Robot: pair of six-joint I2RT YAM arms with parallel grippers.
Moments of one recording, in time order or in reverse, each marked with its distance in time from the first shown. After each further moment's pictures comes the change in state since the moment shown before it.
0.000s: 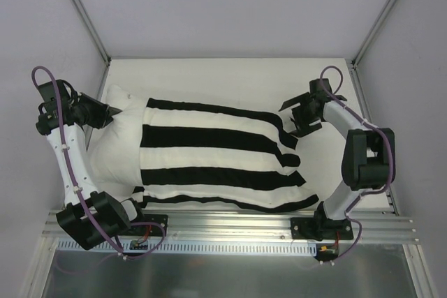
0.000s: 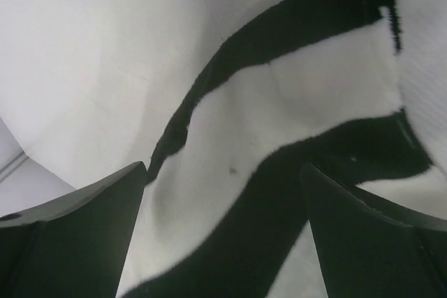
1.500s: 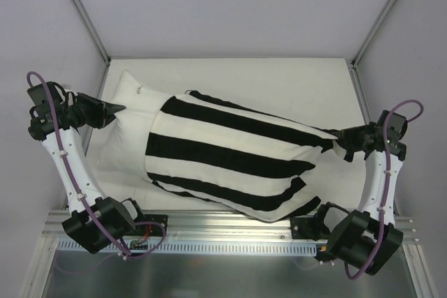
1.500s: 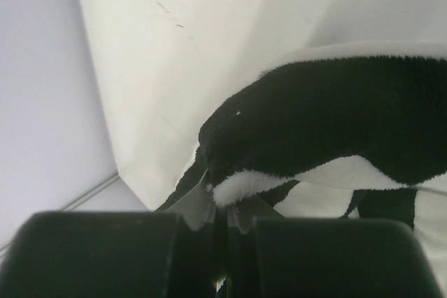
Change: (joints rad) left arm 0.075 -0.035 0.050 -0.079 0.227 -0.079; right arm -0.543 -0.639 -0.241 -0.163 -0.165 -0.186
